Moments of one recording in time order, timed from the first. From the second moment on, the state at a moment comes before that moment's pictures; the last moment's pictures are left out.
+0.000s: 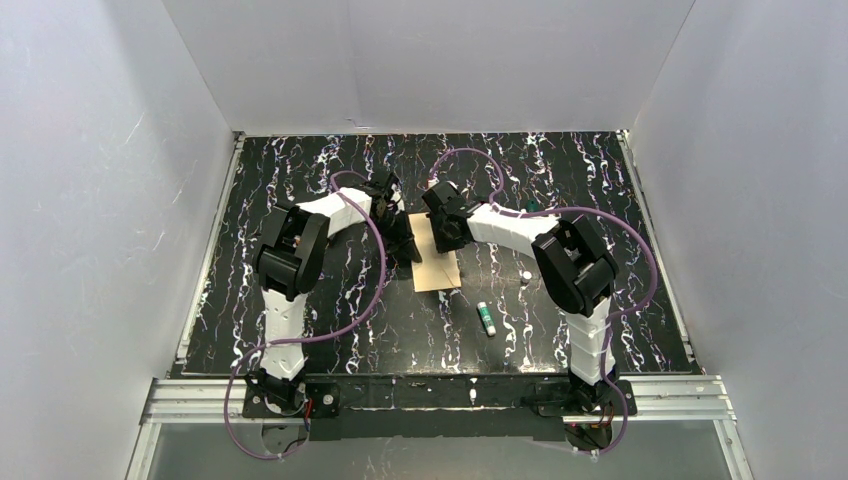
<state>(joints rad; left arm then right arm) -0.43 2.10 1.44 -0.64 0.51 -0.65 0.75 2.02 1.41 -0.46 0.15 0.41</state>
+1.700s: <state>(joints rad) -0.34 2.32 1.51 -0.23 0.86 -0.89 0.82 2.04 1.40 -0.27 0.20 0.14</state>
